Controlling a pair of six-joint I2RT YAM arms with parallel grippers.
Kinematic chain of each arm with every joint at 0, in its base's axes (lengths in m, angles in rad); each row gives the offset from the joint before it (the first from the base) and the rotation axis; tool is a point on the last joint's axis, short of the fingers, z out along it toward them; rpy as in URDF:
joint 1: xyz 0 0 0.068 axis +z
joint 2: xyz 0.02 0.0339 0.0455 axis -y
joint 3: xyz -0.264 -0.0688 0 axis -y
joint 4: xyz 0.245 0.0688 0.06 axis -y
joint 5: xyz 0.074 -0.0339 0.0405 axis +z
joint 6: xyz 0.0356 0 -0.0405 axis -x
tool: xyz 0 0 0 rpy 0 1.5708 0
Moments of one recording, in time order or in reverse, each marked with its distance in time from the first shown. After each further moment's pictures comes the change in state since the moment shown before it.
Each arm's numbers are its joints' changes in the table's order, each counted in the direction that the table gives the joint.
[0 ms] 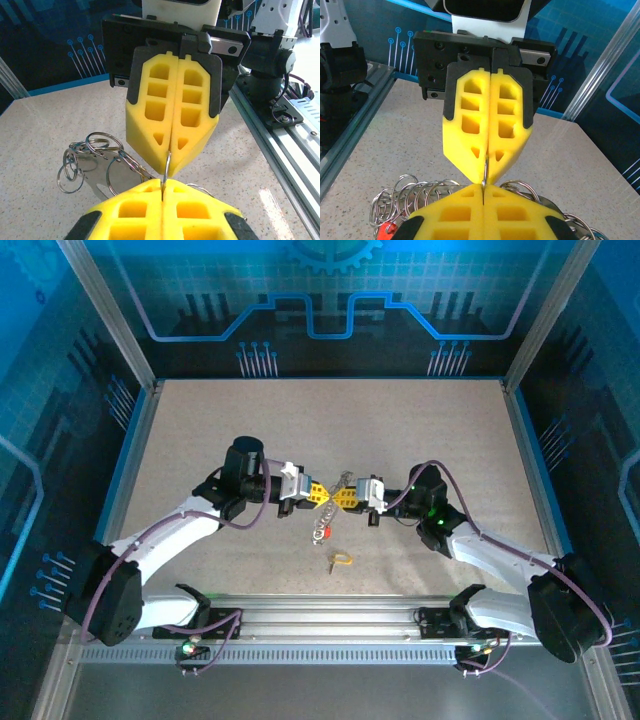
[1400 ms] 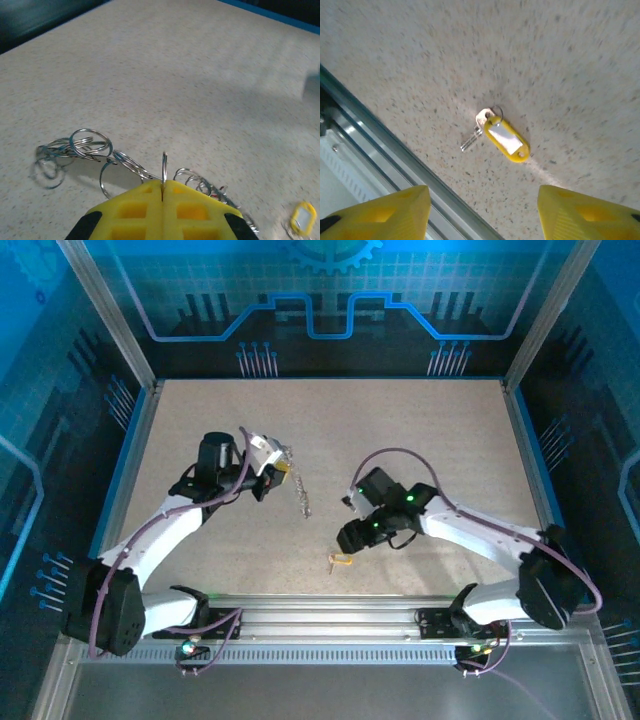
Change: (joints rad) left arm 0.217 0.057 -0.025 -0.117 0.417 0.371; right arm 0.210 -0.221 0.373 -1.211 -0.445 -0.845
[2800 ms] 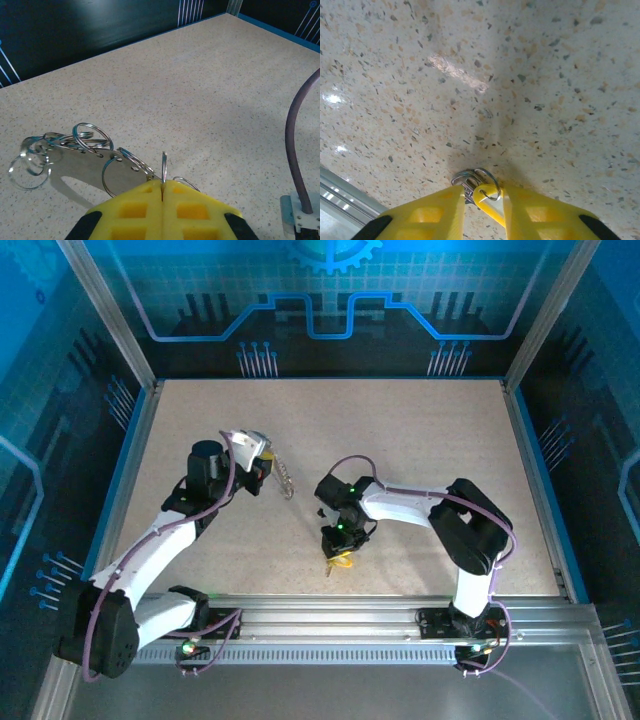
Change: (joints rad) left arm 0.008 0.116 -0.087 0.124 0.218 0.153; right arm 0.083 -0.439 0.226 -0.053 -0.004 -0.098
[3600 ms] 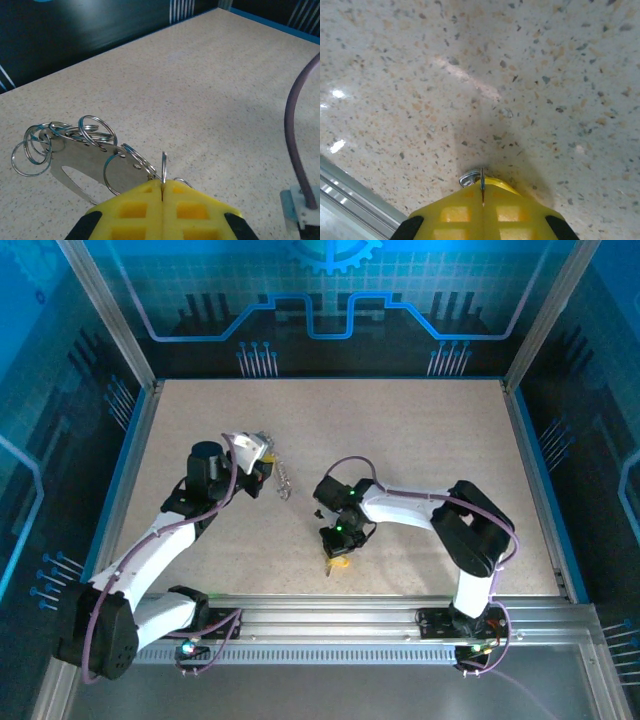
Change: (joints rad) left arm 0.000 0.009 -0.006 -0.019 -0.039 -0.068; right arm 0.019 0.047 -0.033 0.043 -0.008 0.019
